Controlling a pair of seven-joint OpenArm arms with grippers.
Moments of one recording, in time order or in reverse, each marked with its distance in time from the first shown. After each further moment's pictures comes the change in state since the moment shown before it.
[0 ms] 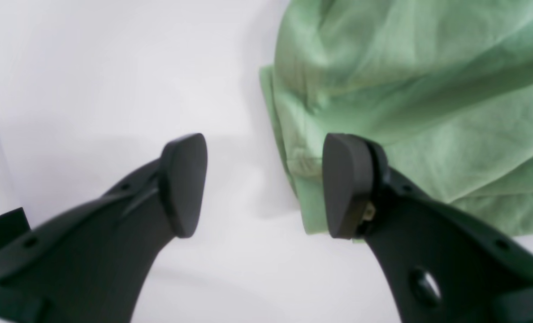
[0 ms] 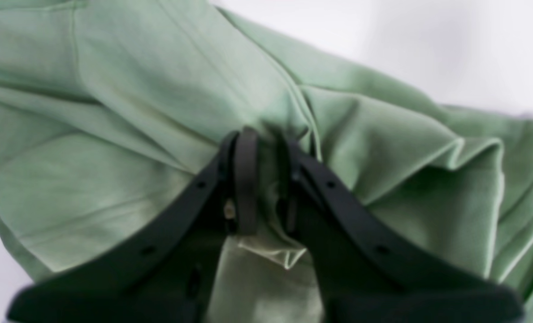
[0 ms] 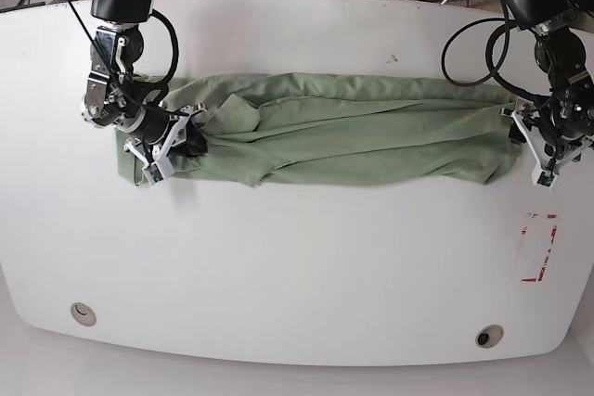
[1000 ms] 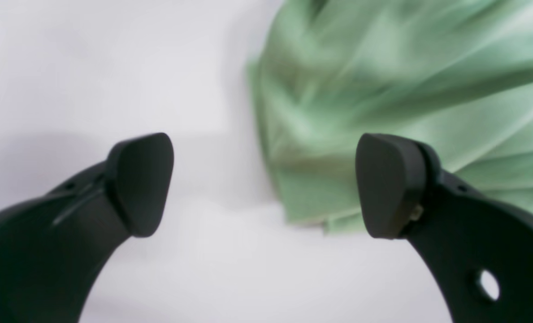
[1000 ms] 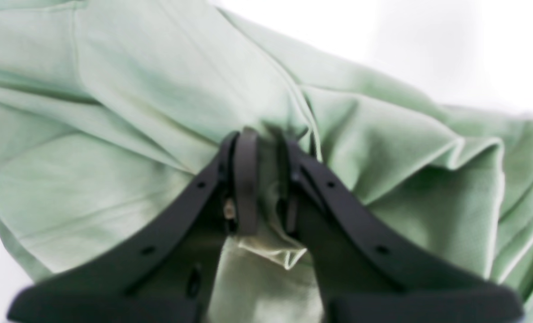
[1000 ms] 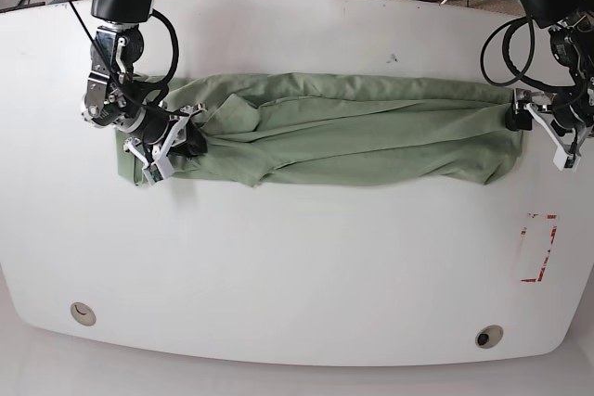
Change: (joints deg) left arm 1.0 -3.4 -7.8 -9.5 -18.3 0.1 5.0; right arm 0.0 -0.1 0.0 0.0 0.0 0.0 0.0
